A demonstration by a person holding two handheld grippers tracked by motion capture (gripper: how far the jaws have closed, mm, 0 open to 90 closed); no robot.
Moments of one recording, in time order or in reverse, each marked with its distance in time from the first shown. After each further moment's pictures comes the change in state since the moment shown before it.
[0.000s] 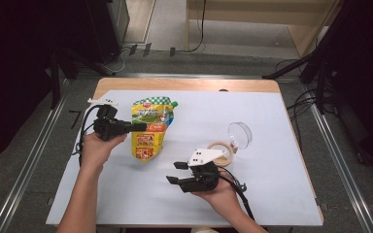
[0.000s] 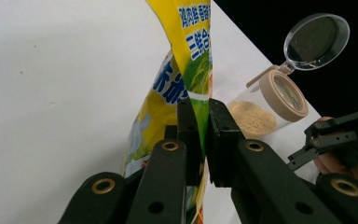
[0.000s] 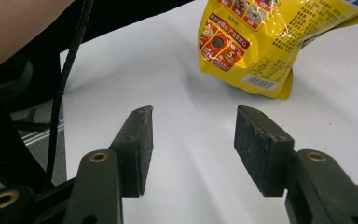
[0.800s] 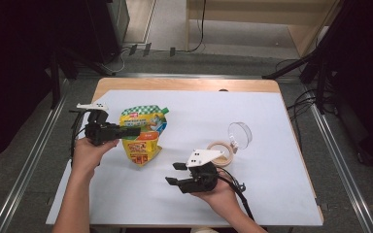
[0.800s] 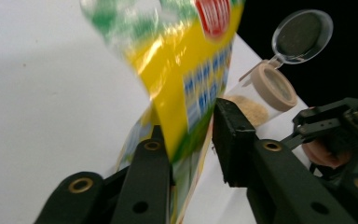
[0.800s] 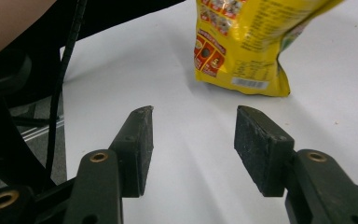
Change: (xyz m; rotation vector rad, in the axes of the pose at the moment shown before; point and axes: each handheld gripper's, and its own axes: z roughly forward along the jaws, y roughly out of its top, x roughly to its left) left arm 0.002 -0.013 -0.019 -0.039 -0.042 0.015; right arm 0.002 0.000 0.003 0.015 0.003 -0.009
